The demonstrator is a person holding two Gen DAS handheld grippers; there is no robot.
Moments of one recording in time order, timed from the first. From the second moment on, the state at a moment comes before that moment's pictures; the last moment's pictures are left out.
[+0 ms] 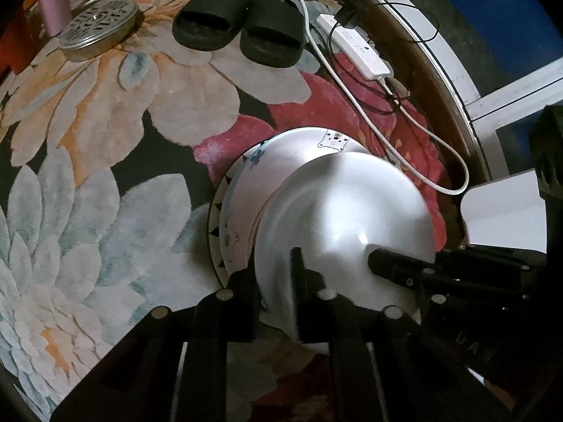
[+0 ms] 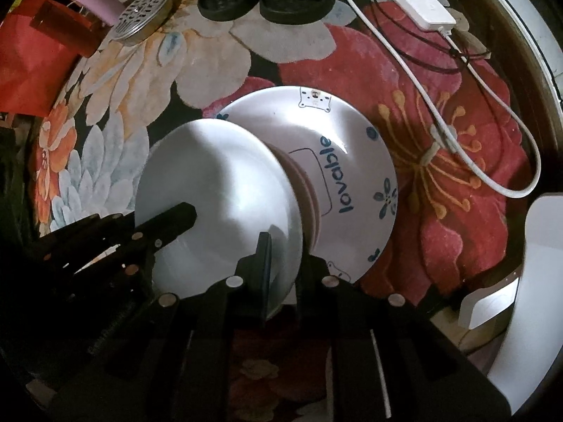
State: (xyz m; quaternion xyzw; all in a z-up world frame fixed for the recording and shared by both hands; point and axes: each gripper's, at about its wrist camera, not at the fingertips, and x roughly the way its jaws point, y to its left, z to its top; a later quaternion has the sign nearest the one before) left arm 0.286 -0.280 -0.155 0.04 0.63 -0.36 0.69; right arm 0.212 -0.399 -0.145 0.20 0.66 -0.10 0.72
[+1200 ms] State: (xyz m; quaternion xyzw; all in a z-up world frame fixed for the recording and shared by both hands) left arm 0.308 -0.244 -0.145 0.01 0.60 -0.32 0.73; right arm 0.194 -0.421 -0.138 0.26 0.64 -0.12 0.72
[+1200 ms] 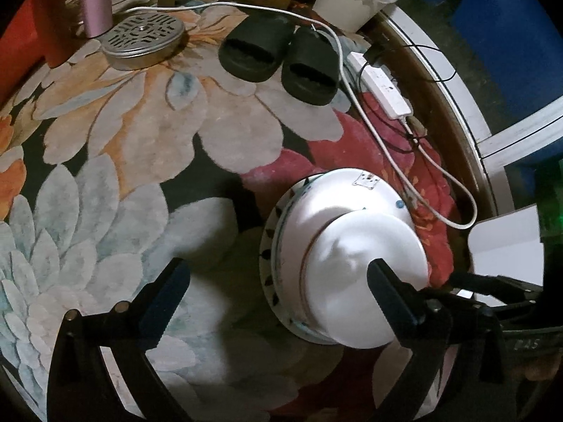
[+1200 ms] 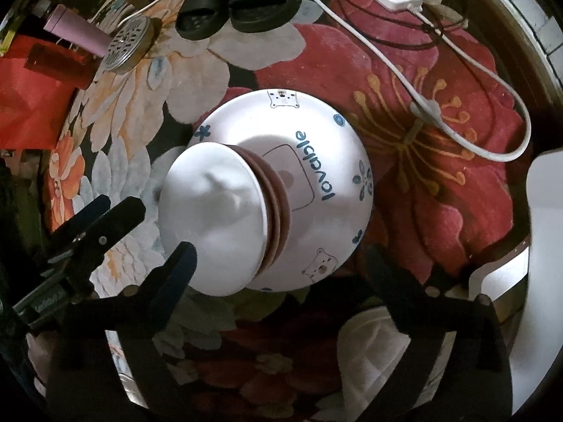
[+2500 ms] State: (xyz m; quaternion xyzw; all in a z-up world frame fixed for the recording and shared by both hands) left arm 0.284 -0.214 -0.134 0.03 0.54 -0.31 0.78; right arm 0.192 -0.395 -0.116 0.15 0.60 -0.16 0.77
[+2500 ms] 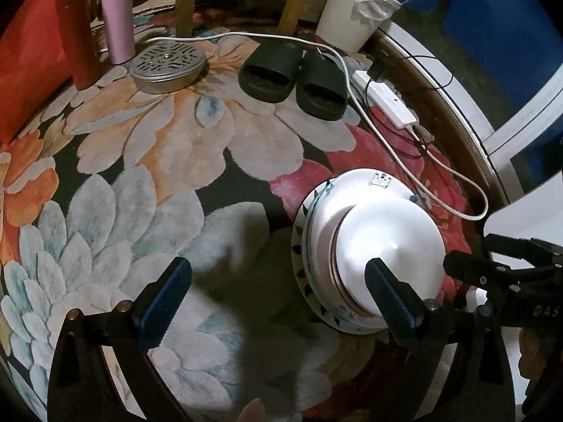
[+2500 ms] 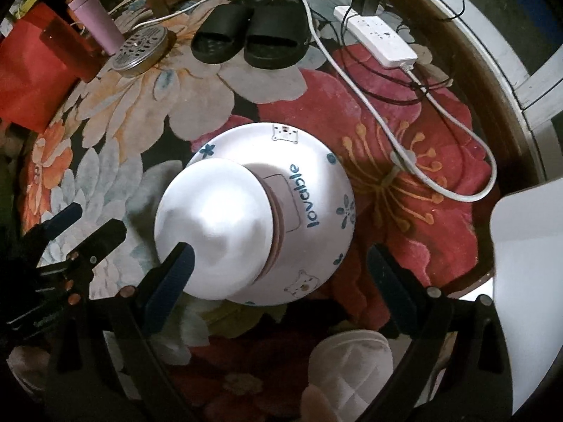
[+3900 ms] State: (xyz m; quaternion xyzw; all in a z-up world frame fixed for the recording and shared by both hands) left arm 0.266 -0.211 -0.149 0.08 0.54 -0.29 0.78; right arm 0.178 -0.371 -0.126 0.08 0.60 -0.18 0.78
